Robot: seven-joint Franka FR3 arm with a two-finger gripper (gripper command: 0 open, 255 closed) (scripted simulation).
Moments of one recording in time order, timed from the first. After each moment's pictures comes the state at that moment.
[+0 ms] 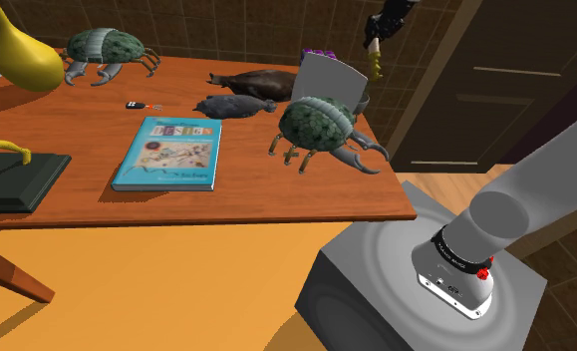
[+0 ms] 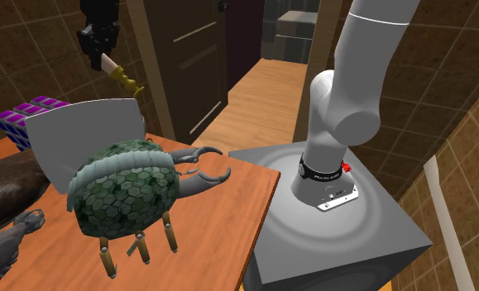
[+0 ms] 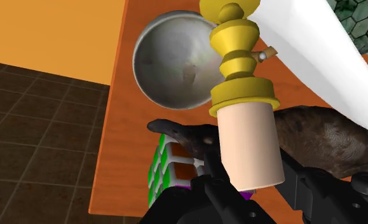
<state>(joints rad) -0.20 -0.10 -0.17 -1.95 0.11 2.20 -0.15</state>
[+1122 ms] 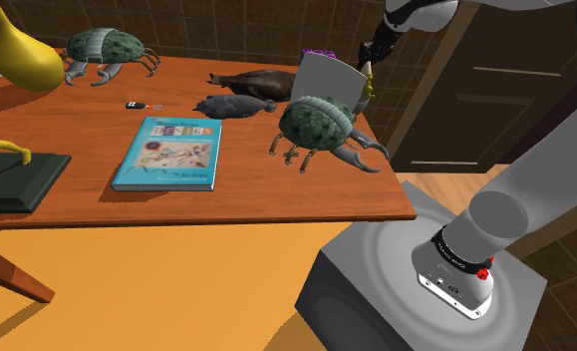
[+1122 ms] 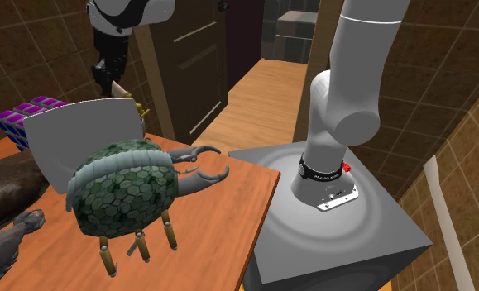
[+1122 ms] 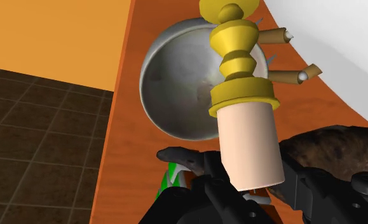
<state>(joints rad) -0.21 -0.02 -0.19 -2.07 0.15 2.39 -0.22</state>
